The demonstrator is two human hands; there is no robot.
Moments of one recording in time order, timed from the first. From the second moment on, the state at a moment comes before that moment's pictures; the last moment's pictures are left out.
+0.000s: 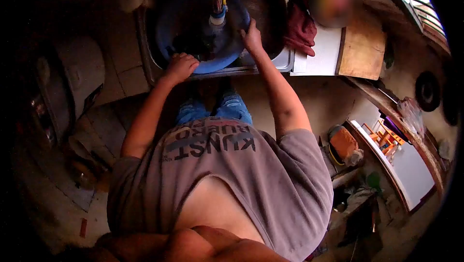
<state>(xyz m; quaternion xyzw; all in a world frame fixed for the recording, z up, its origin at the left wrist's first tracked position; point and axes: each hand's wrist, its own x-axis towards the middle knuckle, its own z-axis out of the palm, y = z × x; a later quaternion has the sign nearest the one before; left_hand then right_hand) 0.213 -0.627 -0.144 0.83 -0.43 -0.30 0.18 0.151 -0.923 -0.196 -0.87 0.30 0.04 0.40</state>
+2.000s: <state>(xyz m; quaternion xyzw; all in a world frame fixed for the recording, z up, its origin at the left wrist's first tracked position) 0.251 -0.664 -0.112 0.81 -0.40 -0.14 0.41 0.148 -0.818 -0.125 -0.55 0.28 0.07 0.79</state>
